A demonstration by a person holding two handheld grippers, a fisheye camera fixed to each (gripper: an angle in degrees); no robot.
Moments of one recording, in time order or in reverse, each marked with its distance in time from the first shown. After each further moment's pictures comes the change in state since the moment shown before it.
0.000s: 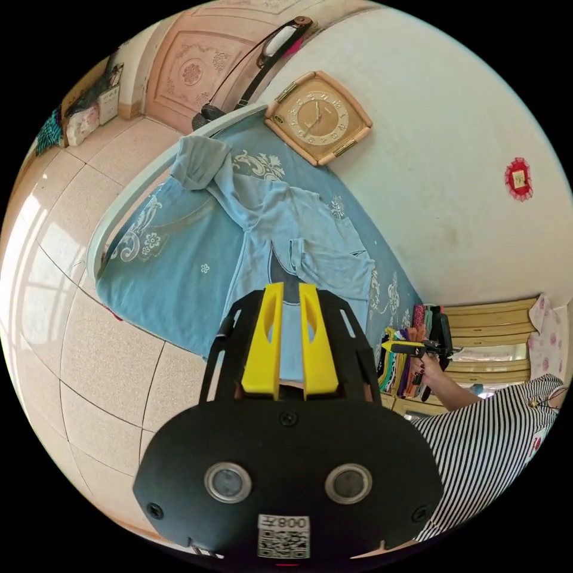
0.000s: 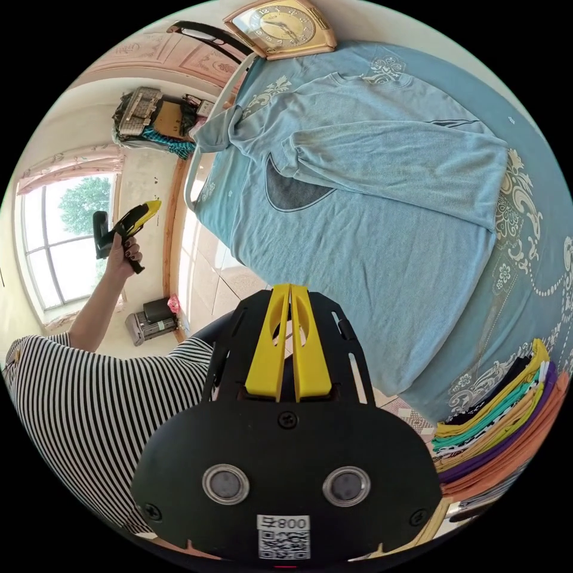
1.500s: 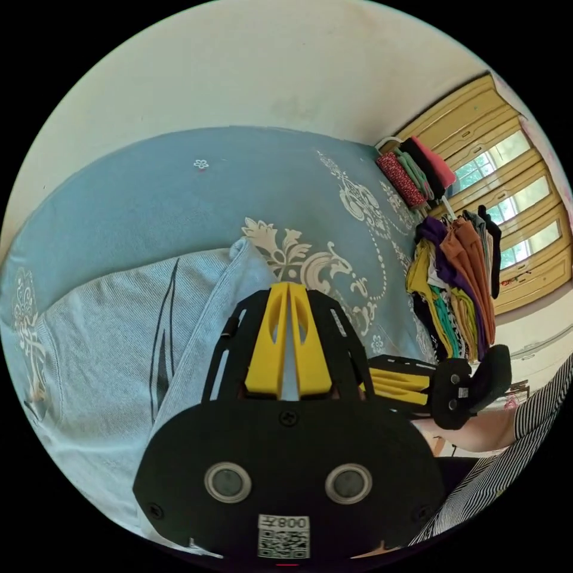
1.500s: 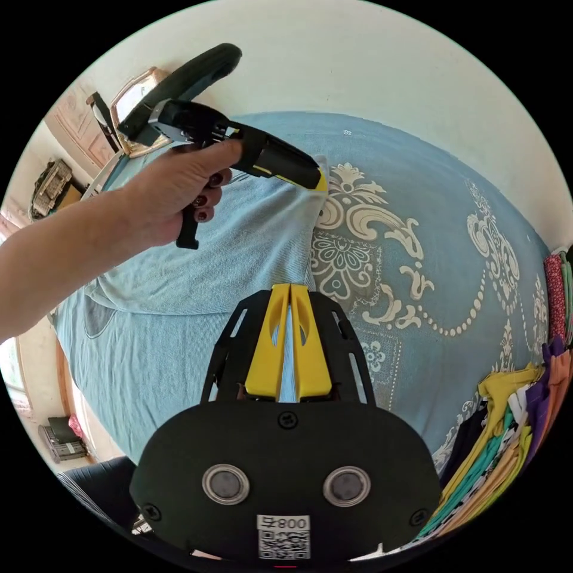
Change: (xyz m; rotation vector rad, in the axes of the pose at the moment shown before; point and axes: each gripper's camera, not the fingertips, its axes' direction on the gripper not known) left arm 0.391 -0.202 0.569 -0.365 0.091 0.966; right arm 0.211 -0.047 0.163 0.587 0.508 0.214
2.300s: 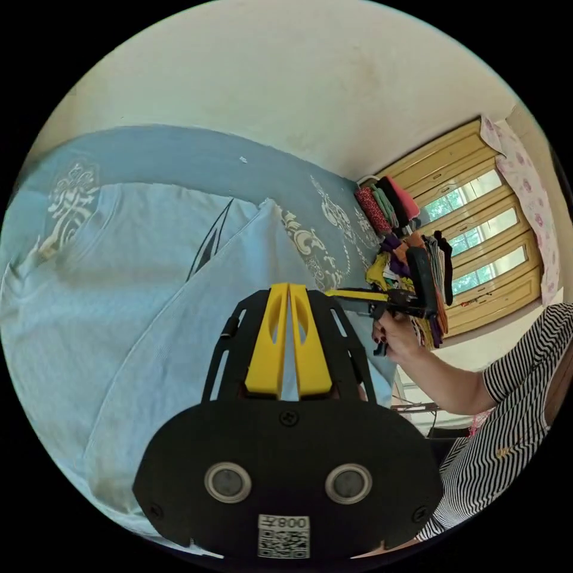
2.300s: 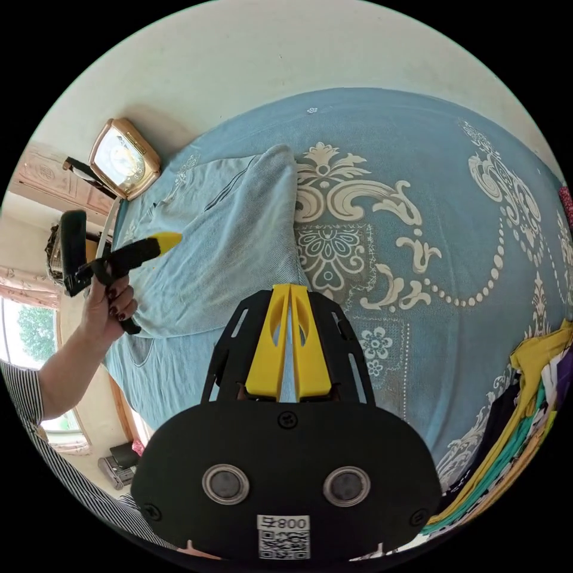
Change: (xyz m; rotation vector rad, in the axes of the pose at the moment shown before) left arm -0.082 0.055 -0.060 0.135 0.171 -0.116; right arm 0.024 -0.042 0.056 -0.069 -0.207 0.220
